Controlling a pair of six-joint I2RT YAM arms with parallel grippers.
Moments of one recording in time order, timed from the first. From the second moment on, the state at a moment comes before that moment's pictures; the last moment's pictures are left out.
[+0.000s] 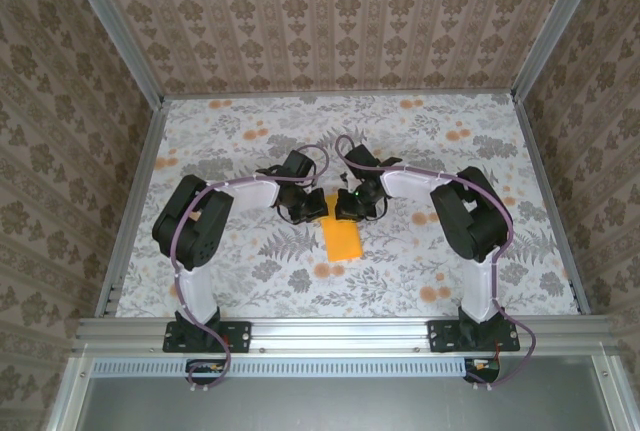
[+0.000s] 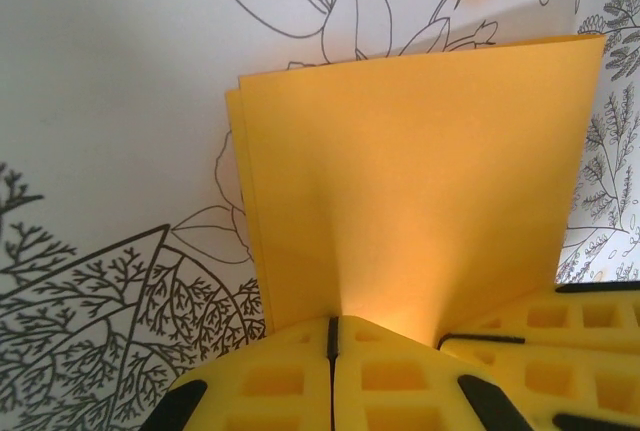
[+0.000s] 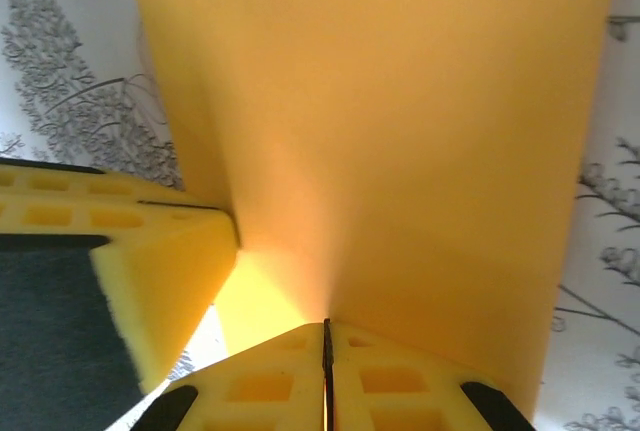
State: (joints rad) left arm -0.62 1.90 1.09 -0.35 0.41 -0.77; right arm 0.54 1.98 1.27 -0.55 -0.42 0.58
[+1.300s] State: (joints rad) left arm -0.61 1.89 1.07 -0.33 0.44 -0.77; right arm 0.49 1.85 1.11 -0.24 -0.50 0.64
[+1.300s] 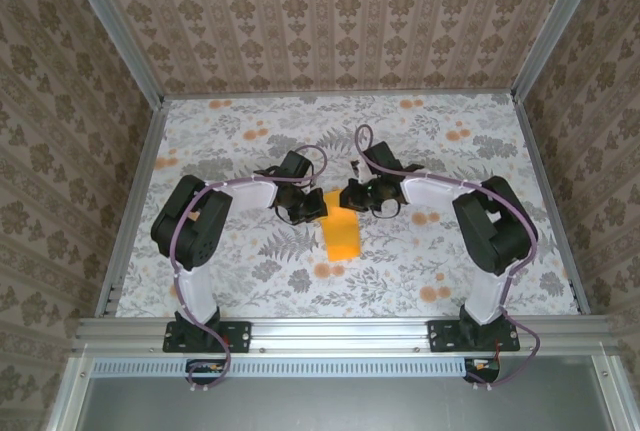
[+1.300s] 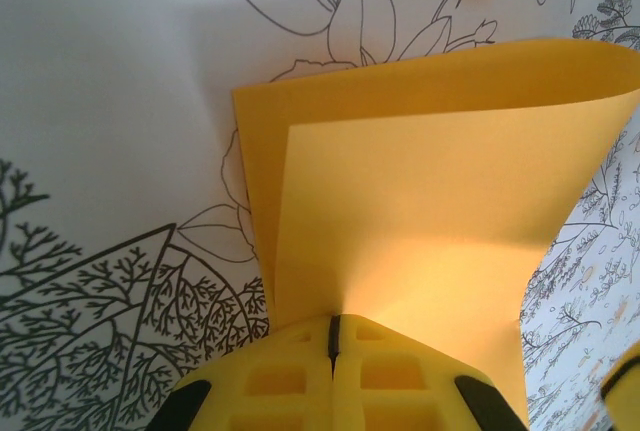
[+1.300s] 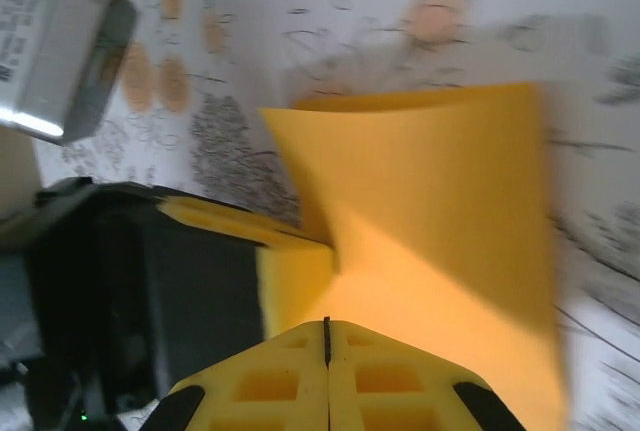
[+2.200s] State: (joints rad) left arm -0.61 1.89 1.05 -0.32 0.43 -0.77; right arm 0.37 1.86 1.05 -0.20 -0.45 0.65
